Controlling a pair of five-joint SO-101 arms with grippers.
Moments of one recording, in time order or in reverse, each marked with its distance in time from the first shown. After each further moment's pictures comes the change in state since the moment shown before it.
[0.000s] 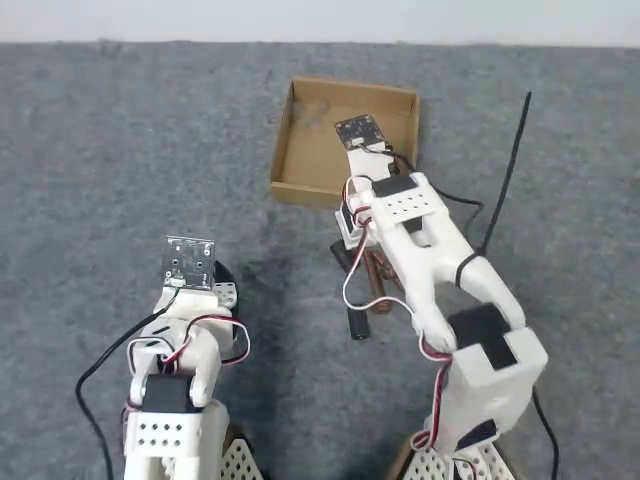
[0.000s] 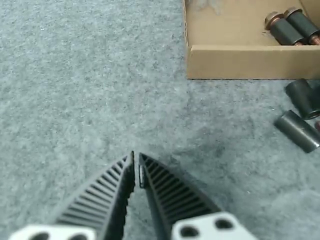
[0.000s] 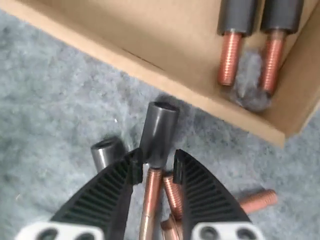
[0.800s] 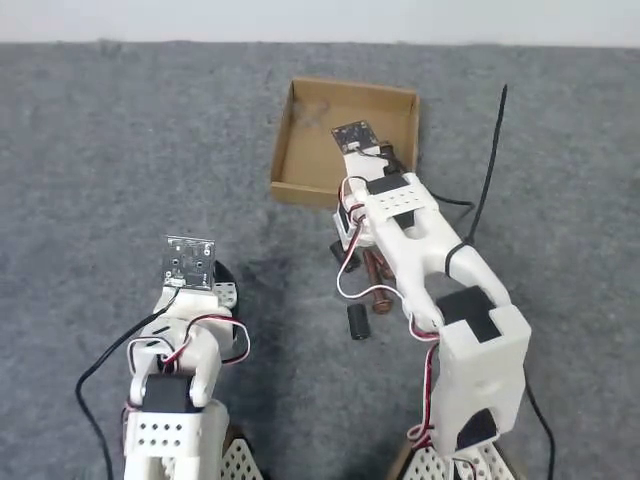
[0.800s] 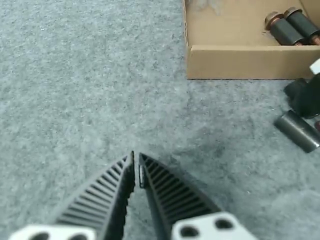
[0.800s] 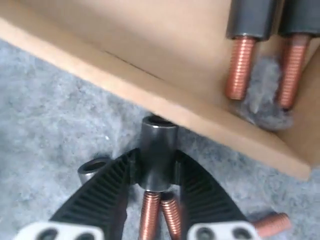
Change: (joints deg) left arm 0.0 0.0 0.0 0.0 0.0; right arm 0.3 8.3 -3.6 -2.0 0.0
